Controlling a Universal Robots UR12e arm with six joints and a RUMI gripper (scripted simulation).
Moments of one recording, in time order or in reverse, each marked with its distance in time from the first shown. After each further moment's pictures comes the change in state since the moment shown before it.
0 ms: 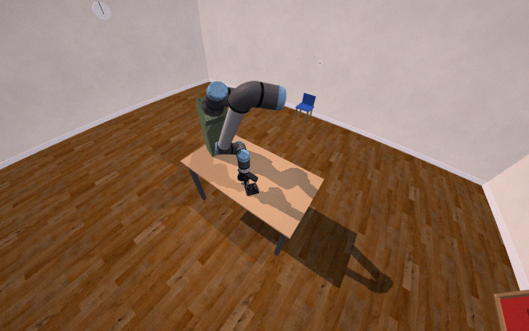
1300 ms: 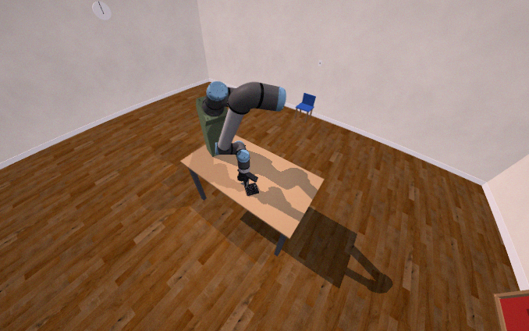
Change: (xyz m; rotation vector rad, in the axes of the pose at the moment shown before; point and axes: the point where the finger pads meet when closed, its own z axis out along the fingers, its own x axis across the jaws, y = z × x) arm -0.001 0.002 0.003 -0.002 -0.002 0.001
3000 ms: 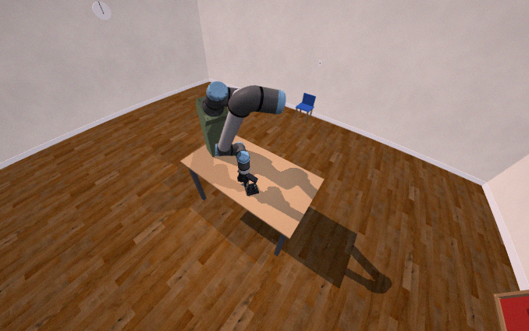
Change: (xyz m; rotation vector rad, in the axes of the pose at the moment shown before) arm 0.001 0.000 0.011 0.000 0.001 0.001
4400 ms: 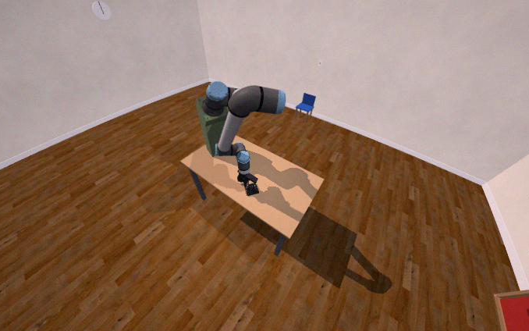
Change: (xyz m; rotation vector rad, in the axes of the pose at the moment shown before) arm 0.000 0.000 0.000 0.000 0.000 0.008
